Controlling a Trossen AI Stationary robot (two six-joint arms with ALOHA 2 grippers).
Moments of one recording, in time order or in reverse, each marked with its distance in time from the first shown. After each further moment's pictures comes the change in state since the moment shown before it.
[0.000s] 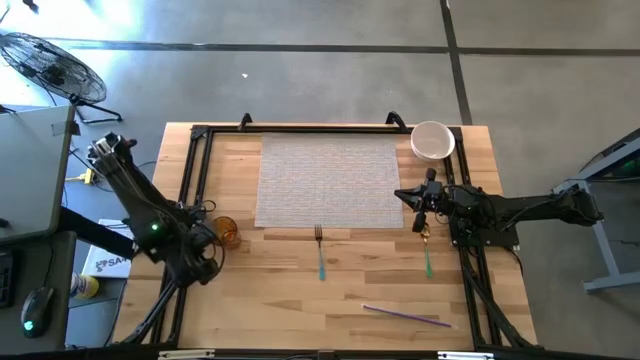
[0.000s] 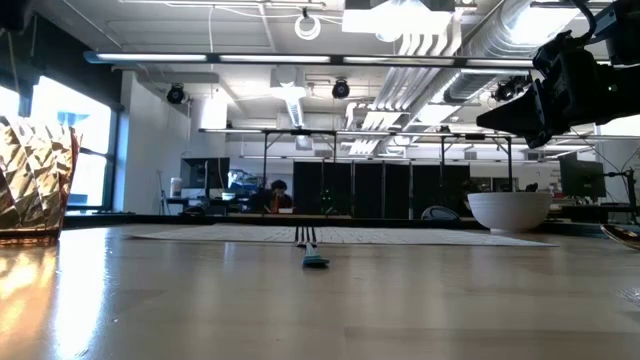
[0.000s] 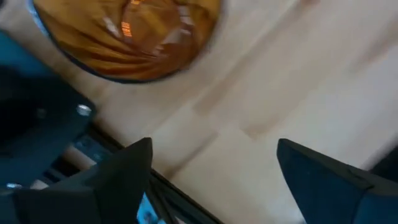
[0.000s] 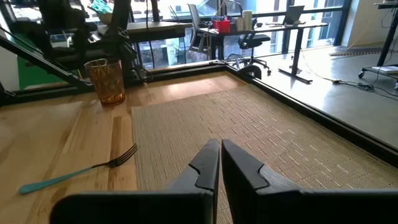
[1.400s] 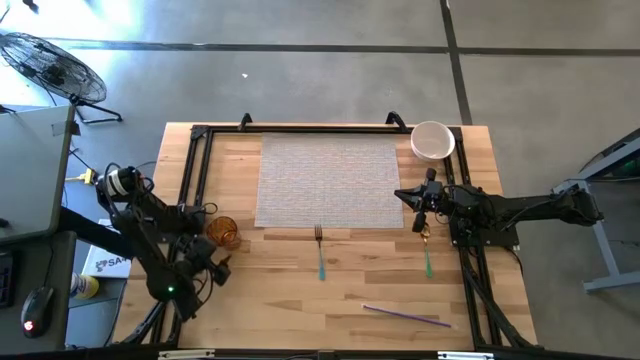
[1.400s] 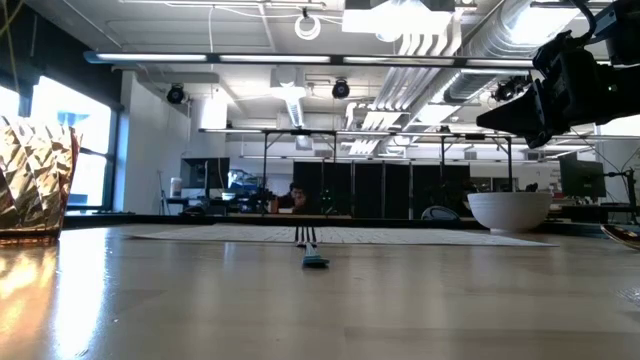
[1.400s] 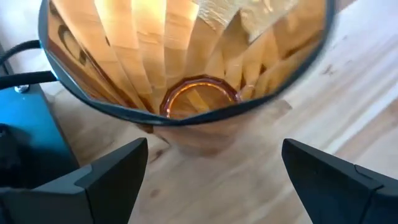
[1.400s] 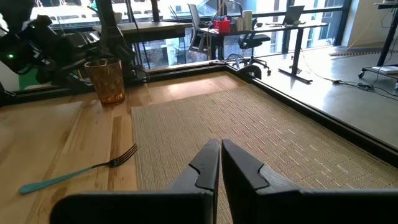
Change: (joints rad) left arm -0.282 0.464 -0.151 0.074 -0.460 -0.546; right arm 0.000 0.000 0.000 0.000 0.000 0.000
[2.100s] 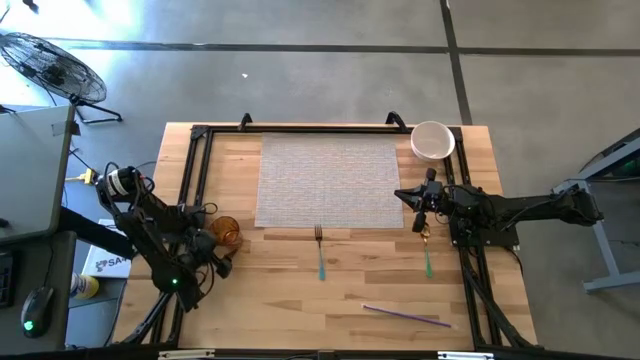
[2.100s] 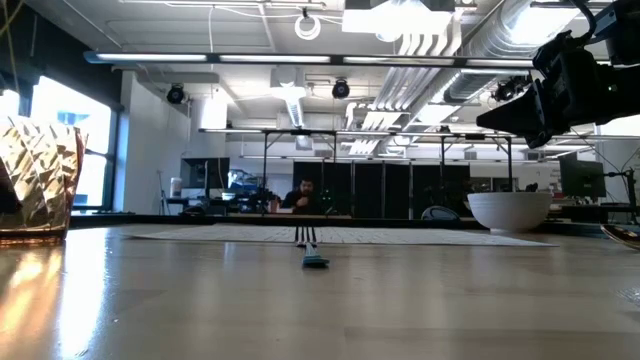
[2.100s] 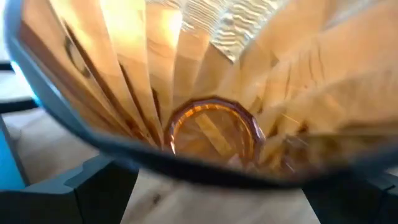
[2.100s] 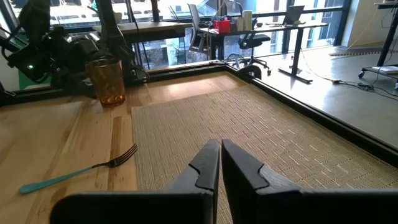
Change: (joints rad) left arm 0.000 0.001 -0.157 0.143 -0.150 0.005; right arm 0.000 0.000 0.000 0.000 0.000 0.000
